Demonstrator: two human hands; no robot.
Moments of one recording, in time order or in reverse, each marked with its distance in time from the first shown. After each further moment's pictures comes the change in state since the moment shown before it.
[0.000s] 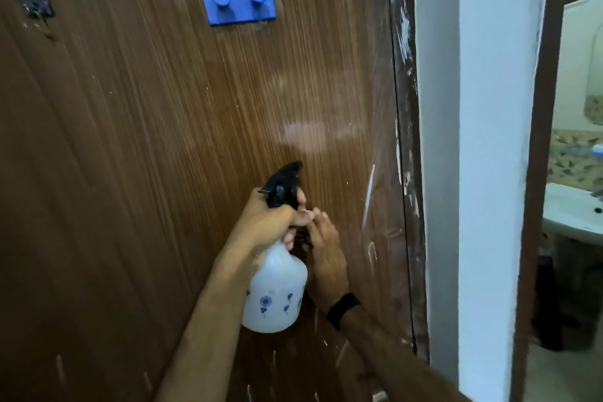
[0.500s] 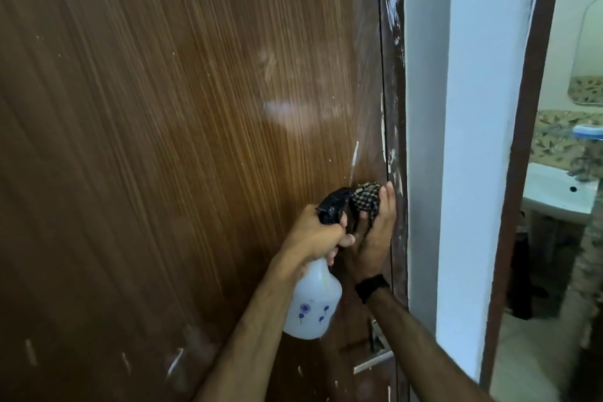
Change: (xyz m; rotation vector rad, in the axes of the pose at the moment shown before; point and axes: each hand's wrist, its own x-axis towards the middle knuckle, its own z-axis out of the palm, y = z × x) left_hand 0.019 -0.067 0.077 0.188 -0.168 -0.154; right_hand -0.001 0.056 -0.060 0.017 0.298 0.335
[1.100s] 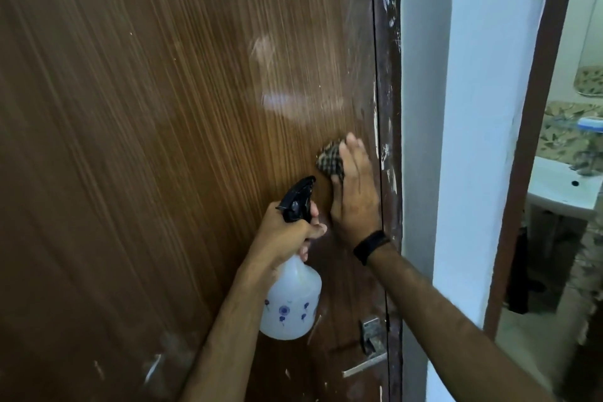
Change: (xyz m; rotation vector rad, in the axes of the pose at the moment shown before) left_hand 0.013 -0.013 -0.009 -0.189 0.135 0.067; right_hand 0.064 0.015 0.021 -0.067 -0.187 -0.423
